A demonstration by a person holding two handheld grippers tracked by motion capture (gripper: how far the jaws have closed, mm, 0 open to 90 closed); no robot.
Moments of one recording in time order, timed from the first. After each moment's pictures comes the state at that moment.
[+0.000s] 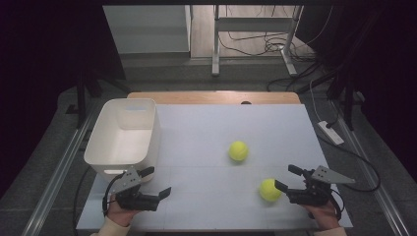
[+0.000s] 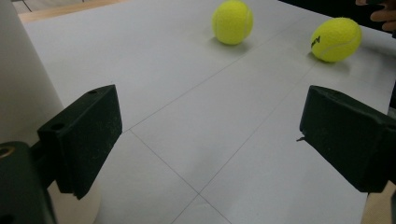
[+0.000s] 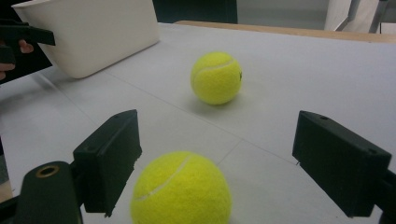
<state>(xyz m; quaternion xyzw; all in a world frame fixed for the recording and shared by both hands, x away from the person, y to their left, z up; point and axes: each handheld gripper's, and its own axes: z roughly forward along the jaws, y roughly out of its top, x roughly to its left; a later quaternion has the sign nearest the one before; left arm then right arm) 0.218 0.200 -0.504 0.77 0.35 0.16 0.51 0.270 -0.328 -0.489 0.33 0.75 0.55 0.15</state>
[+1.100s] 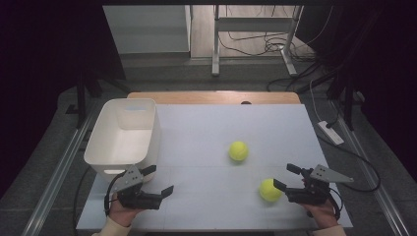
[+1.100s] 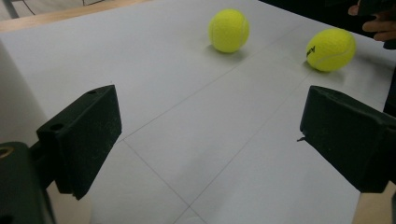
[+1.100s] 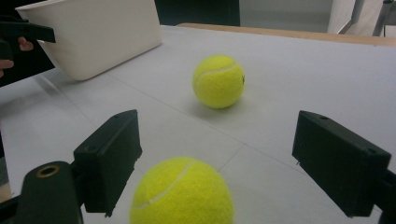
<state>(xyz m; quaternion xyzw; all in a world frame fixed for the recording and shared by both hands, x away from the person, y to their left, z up) 0.220 0.189 -0.493 0.77 0.35 0.16 0.51 0.272 -0.325 -0.489 0.33 0.75 0.56 0.15</state>
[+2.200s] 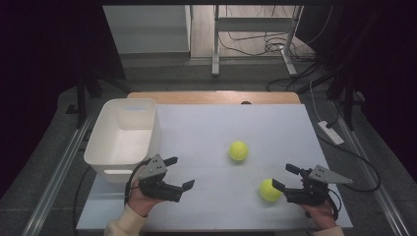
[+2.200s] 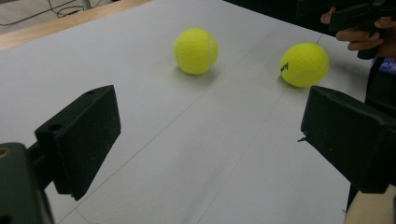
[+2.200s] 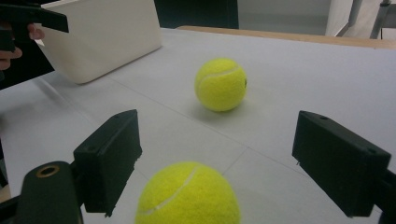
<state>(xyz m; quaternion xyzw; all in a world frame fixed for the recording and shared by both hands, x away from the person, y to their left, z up) 0.245 0.139 -0.466 0.79 0.31 0.14 0.51 0.270 -0.321 -0.489 0.33 0.74 0.56 0.15</state>
